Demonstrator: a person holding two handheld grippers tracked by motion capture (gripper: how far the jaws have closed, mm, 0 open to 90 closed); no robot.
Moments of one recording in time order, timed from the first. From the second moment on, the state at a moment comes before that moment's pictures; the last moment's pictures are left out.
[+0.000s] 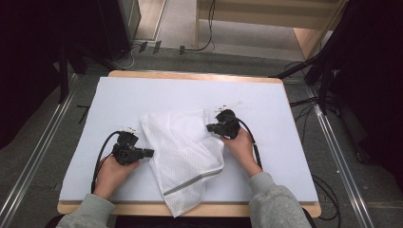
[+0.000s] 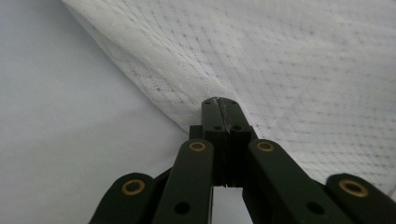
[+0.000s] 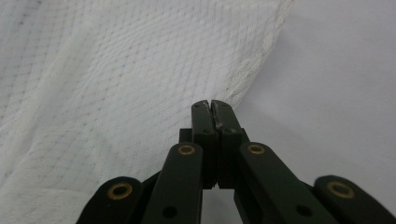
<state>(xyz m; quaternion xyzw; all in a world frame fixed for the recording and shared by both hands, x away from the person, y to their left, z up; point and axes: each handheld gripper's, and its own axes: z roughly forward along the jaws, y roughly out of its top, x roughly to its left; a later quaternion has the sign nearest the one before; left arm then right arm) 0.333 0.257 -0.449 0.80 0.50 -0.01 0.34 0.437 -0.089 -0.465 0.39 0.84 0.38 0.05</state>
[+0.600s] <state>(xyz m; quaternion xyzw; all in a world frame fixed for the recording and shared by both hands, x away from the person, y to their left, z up) 0.407 0.275 -0.438 0.77 0.52 0.05 0.36 0.472 -0.127 -0.434 0.43 0.80 0.42 0.09</state>
